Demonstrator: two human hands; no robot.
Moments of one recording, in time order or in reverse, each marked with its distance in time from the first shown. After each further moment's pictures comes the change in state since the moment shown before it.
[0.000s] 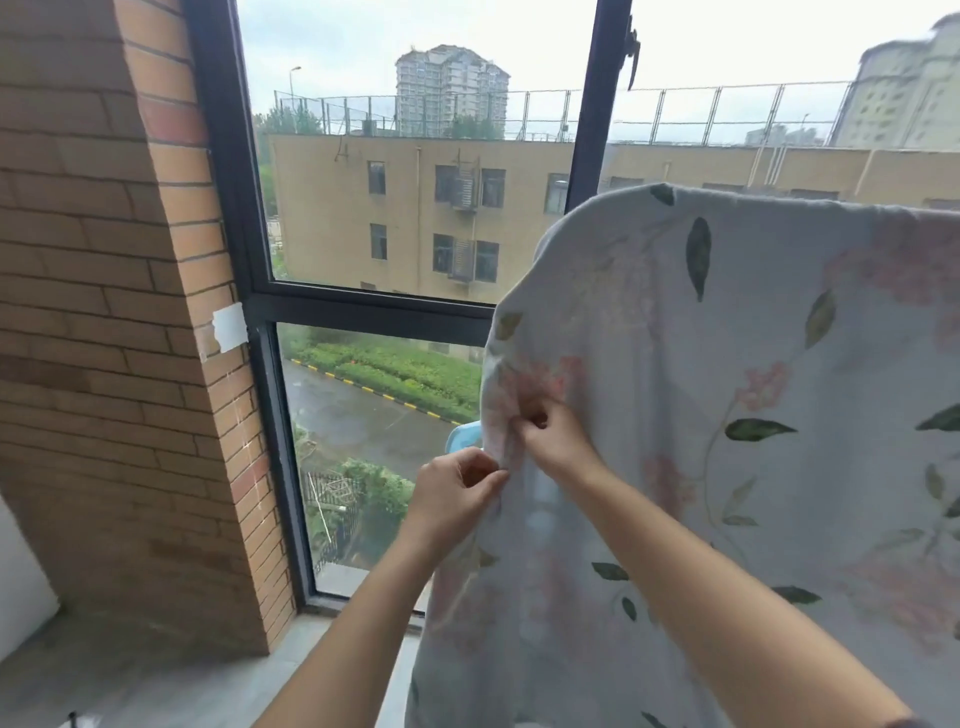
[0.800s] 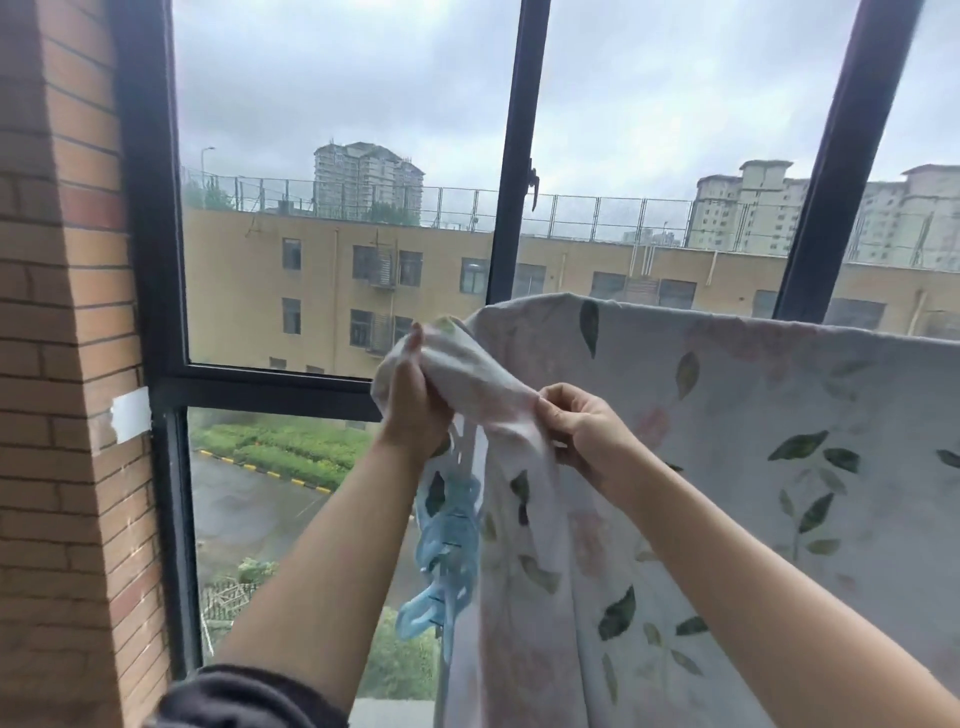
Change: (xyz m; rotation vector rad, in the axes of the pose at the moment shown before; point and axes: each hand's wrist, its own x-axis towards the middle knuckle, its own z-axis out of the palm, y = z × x) left_hand 0.101 0.153 -0.027 -1.113 -0.124 -0.135; right_hand -0.030 -0.093 -0.107 0.448 -0.021 0.019
